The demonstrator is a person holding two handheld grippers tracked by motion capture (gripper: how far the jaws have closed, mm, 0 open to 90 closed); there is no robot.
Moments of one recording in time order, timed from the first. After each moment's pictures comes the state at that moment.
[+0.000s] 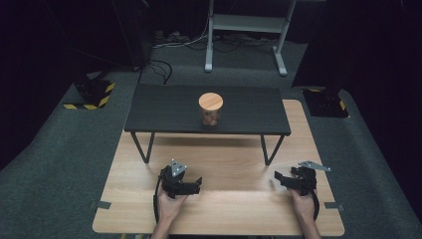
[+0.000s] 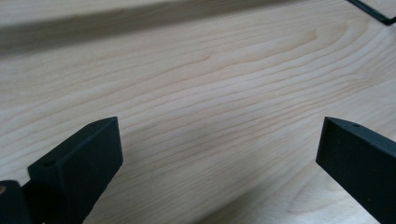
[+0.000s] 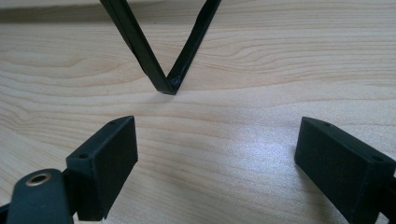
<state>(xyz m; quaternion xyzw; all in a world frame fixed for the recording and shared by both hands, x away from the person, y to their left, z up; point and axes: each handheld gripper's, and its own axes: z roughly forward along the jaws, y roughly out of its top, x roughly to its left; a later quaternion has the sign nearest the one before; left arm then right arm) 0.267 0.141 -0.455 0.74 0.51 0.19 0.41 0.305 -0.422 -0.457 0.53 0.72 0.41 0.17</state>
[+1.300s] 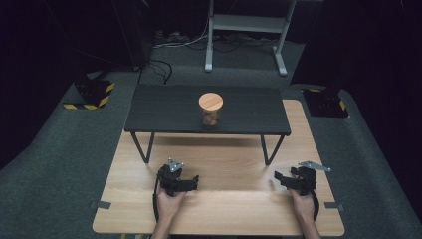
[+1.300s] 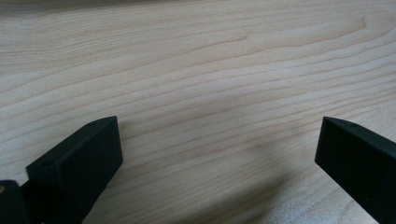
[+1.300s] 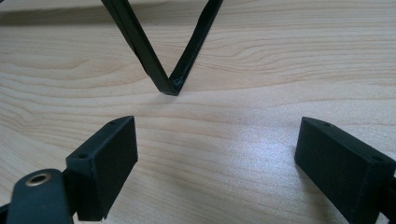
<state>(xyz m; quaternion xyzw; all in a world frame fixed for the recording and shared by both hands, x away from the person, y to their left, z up) 0.280 0.141 -0.461 0.72 0.54 0.18 0.38 0.305 -0.423 -0.458 0.54 0.72 0.42 0.16</state>
